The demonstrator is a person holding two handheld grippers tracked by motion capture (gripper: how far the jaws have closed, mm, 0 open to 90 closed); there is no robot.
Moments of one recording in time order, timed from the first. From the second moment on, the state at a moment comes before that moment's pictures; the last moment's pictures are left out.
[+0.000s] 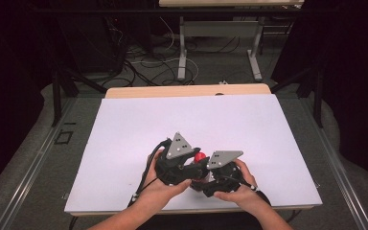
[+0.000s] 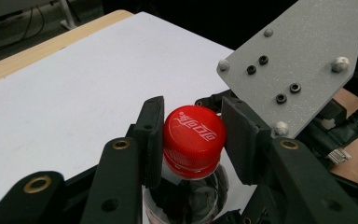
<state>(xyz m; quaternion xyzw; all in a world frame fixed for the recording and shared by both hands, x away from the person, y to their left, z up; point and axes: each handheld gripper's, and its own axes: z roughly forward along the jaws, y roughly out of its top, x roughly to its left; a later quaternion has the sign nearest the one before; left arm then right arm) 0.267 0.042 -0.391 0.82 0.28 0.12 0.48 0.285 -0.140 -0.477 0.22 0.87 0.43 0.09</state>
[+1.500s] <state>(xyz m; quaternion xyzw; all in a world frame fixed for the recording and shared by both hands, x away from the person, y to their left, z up) 0.272 0.052 -0.388 0.85 0.23 0.09 0.47 0.284 -0.138 -0.477 0.20 0.87 0.44 0.07</state>
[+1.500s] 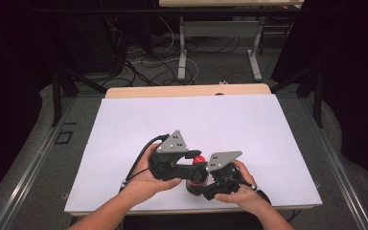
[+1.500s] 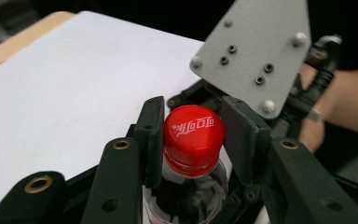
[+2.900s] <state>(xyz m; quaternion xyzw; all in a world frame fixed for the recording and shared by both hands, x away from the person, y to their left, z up) 0.302 0.079 -0.380 0.88 0.03 -0.06 0.46 0.272 -0.132 -0.473 0.12 0.88 0.45 0.04</state>
